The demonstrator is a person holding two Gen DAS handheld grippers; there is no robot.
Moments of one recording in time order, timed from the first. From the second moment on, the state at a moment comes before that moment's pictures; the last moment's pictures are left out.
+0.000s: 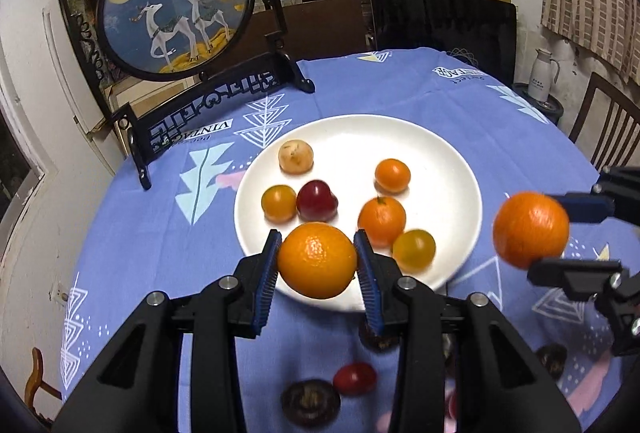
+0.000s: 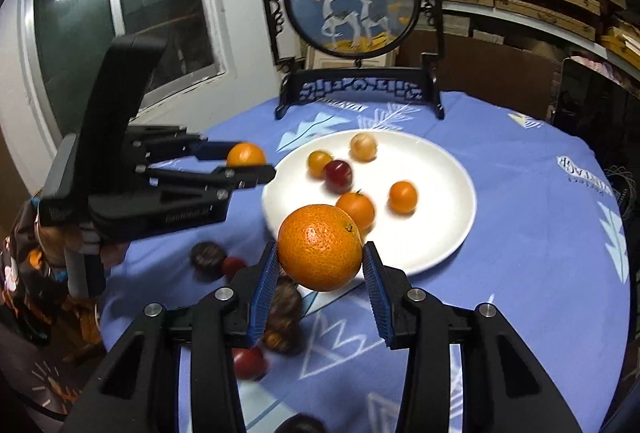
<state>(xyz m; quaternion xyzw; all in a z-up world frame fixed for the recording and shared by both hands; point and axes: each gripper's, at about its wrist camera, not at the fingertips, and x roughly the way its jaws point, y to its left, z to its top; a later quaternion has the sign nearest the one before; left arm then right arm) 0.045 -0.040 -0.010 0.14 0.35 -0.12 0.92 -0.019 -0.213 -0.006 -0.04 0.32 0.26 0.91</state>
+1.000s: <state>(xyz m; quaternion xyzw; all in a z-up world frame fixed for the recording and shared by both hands) 0.141 -0.045 -0.034 0.09 0.37 -0.11 0.92 0.099 -0.230 -0.016 0.07 0.28 0.22 0.93</state>
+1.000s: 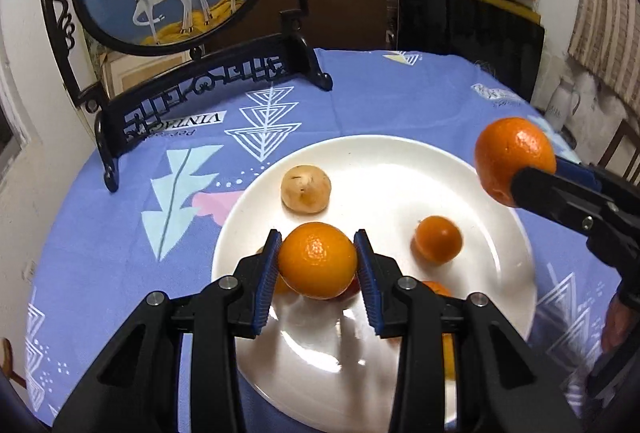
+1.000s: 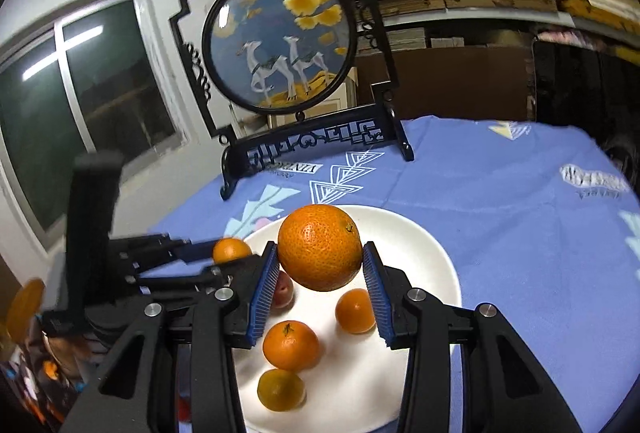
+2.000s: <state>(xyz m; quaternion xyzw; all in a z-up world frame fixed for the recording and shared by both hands) 0.131 -0.032 -0.018 0.06 0.34 -0.13 0.93 0.102 -0.241 -0.022 0.12 0.28 0.21 0.93</state>
